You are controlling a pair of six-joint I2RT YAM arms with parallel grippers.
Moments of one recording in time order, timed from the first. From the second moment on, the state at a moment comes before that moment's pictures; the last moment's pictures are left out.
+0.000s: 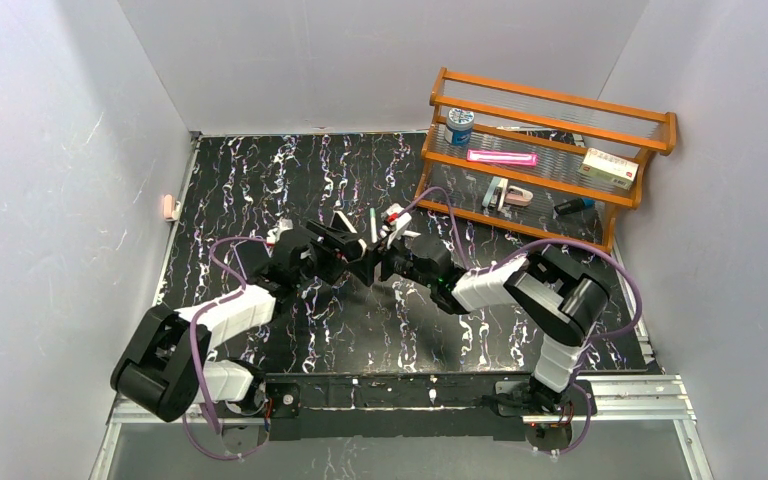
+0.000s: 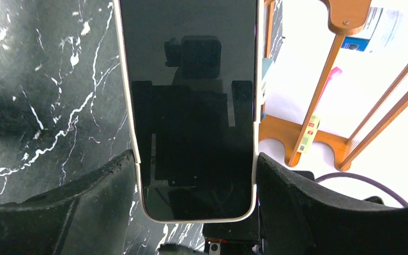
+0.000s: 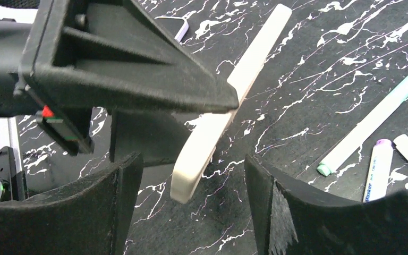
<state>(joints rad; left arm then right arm) -0.47 1.28 0.47 0.32 0.04 -1.44 0.90 1.77 0.71 0.91 -0.16 0.35</state>
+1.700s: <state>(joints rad) -0.58 1.09 1.01 -0.28 0.05 -0.02 0.63 1.40 0.57 0.56 -0.56 0.17</state>
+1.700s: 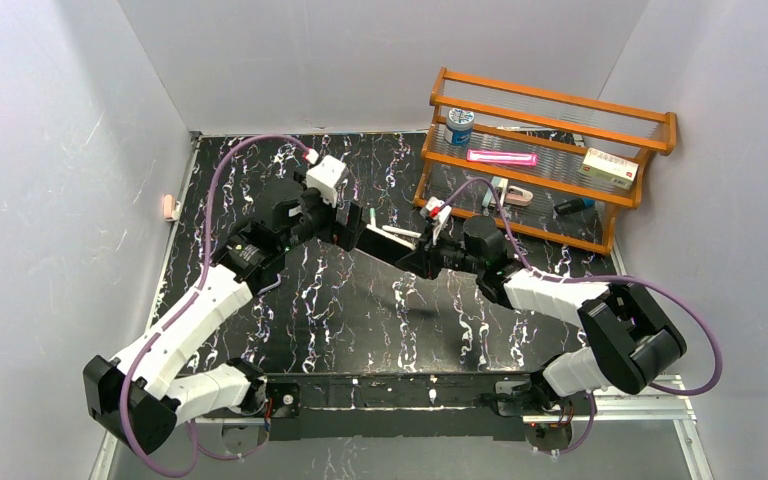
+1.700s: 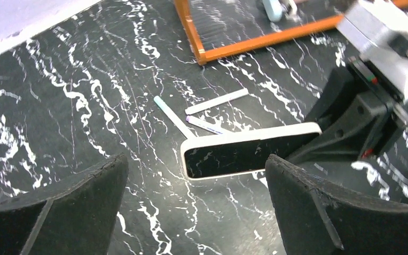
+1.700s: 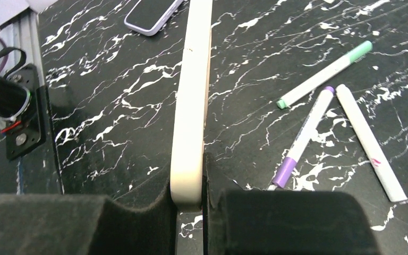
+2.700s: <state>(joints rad) -0.58 1.33 1.06 -0.56 0.68 0.50 0.67 1.46 0.77 0.25 -0.88 -0.19</state>
